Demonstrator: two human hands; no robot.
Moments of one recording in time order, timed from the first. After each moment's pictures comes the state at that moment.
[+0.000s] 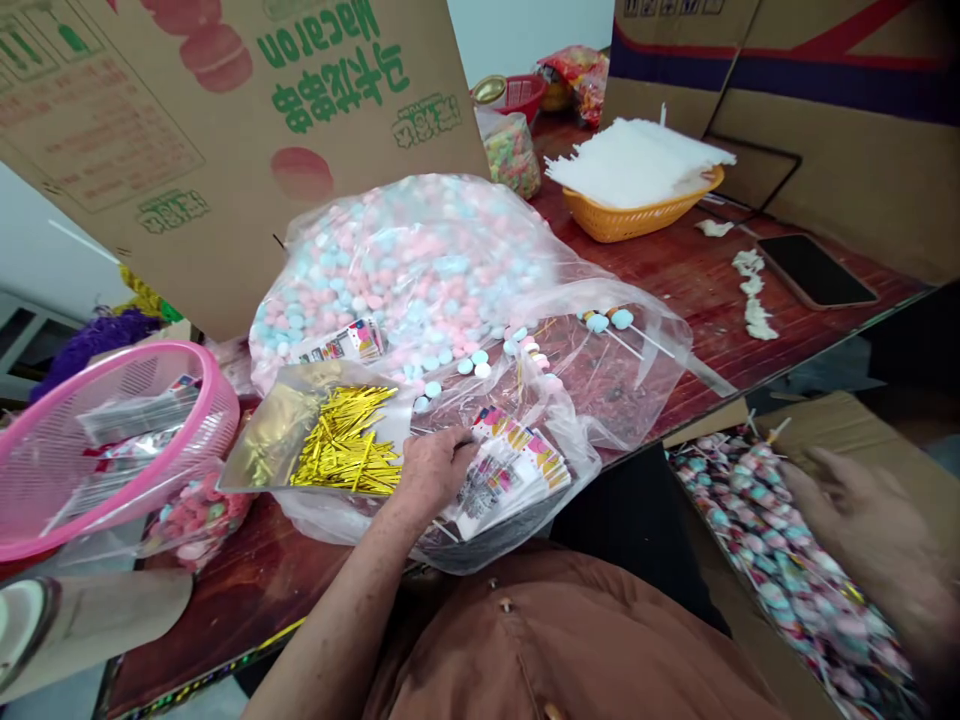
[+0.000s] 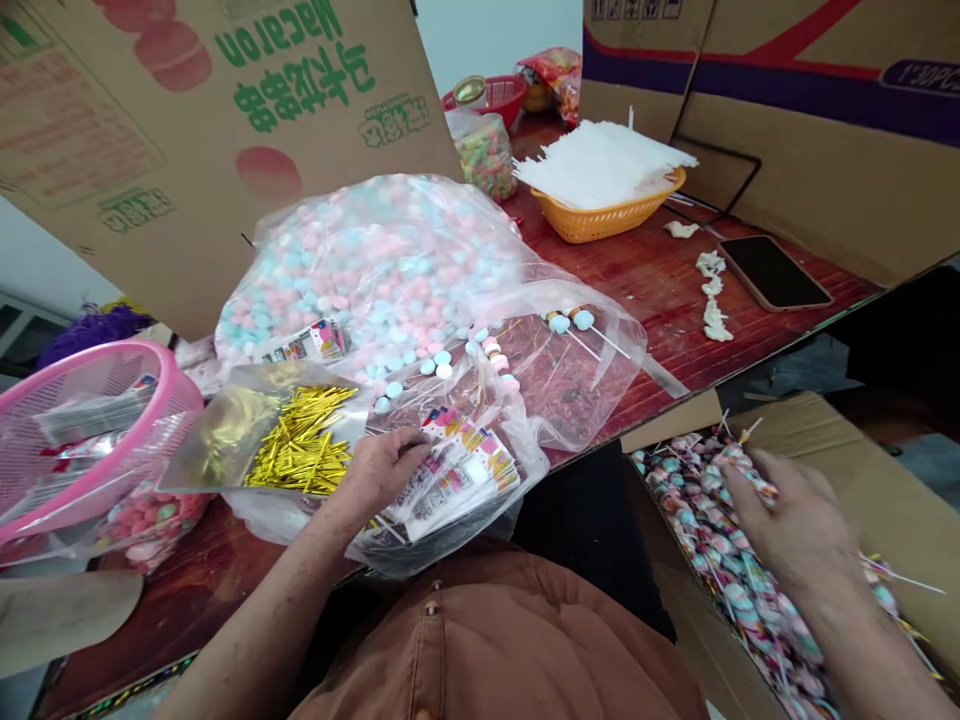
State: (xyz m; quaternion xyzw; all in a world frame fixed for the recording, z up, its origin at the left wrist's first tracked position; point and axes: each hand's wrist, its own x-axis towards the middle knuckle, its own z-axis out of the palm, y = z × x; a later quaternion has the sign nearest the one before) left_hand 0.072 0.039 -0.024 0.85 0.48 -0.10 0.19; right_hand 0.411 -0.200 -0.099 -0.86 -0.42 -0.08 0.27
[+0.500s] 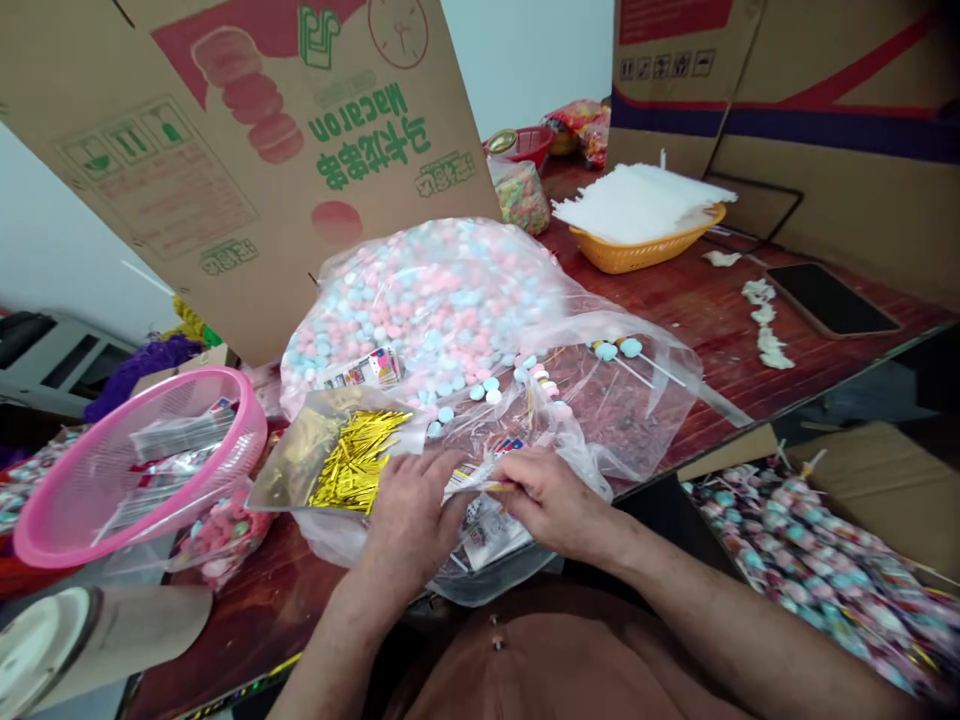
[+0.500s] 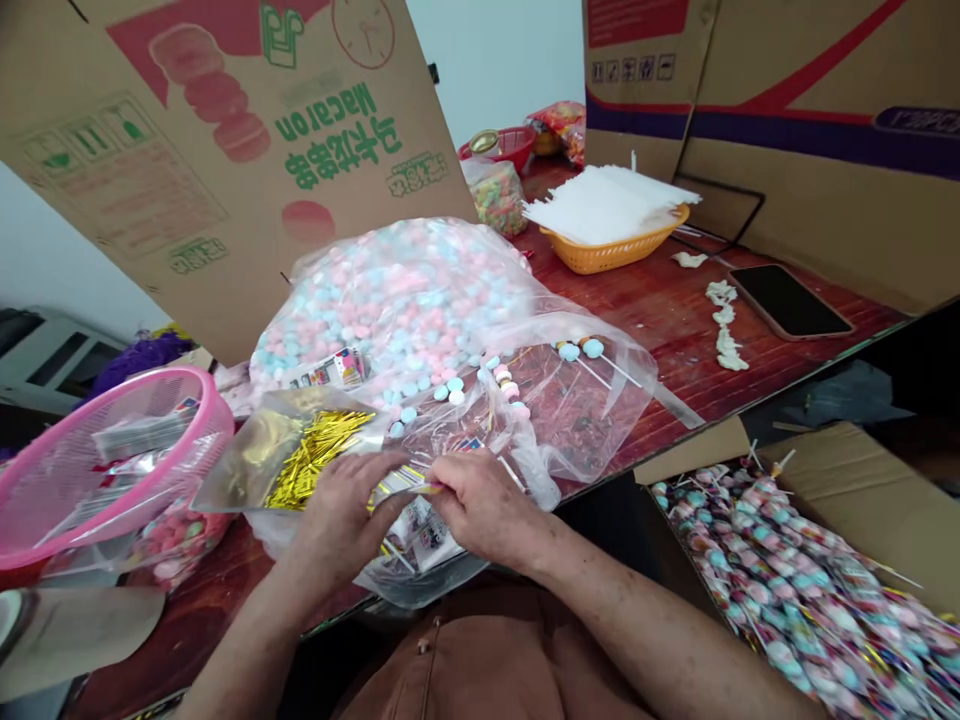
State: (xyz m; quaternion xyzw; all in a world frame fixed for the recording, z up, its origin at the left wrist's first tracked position) left_hand 0.047 0.015 0.031 0.90 0.40 0.10 0.14; right_hand 0.218 -0.035 -0.008 -0.51 -0.71 0.30 0.39
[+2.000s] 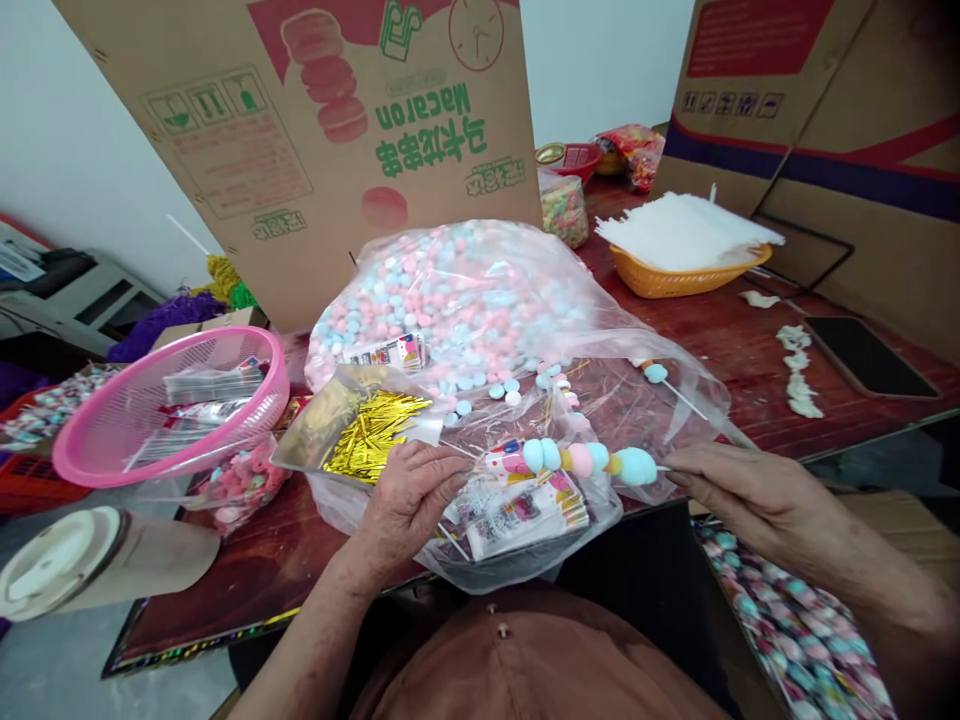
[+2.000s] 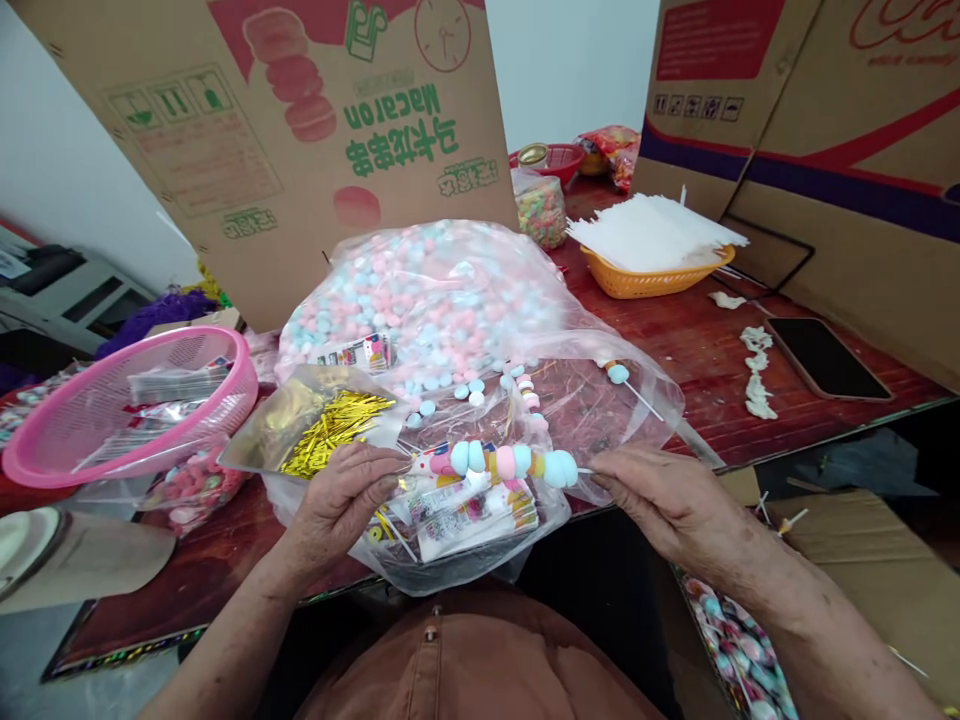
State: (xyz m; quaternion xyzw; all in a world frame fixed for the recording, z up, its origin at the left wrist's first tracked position) left_hand 0.012 0.016 0.020 0.90 0.30 0.26 0.18; right_hand 0.338 -0.083 0.016 -0.51 -0.78 0.07 0.36
